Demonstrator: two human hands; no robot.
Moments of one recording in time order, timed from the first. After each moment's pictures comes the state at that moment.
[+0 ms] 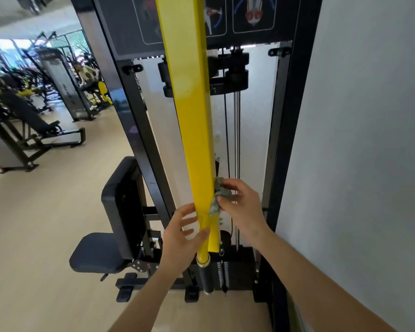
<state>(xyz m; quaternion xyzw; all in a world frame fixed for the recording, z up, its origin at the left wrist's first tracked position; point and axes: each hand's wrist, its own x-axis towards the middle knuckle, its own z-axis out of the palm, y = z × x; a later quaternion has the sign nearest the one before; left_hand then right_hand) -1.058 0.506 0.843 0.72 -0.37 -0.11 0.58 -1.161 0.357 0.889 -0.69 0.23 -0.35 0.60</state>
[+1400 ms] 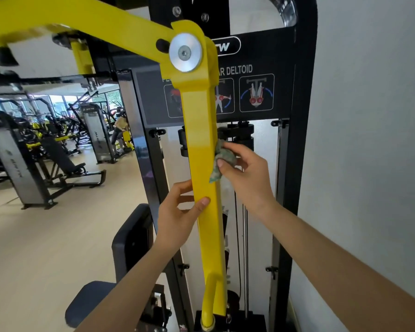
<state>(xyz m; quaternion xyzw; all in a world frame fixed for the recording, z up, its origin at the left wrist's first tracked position) -1.031 0.461 1.011 0.63 -0.45 0.06 0.63 -1.146 0.328 1.079 -0.70 0.04 -0.50 0.51</state>
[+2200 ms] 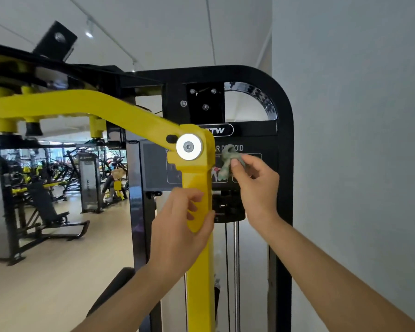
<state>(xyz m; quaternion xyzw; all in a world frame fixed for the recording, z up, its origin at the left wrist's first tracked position) -1.071 0.457 1.141 0.56 -0.51 0.39 0.52 -1.146 0.302 1.195 -0.62 0.01 -0.65 0.43</state>
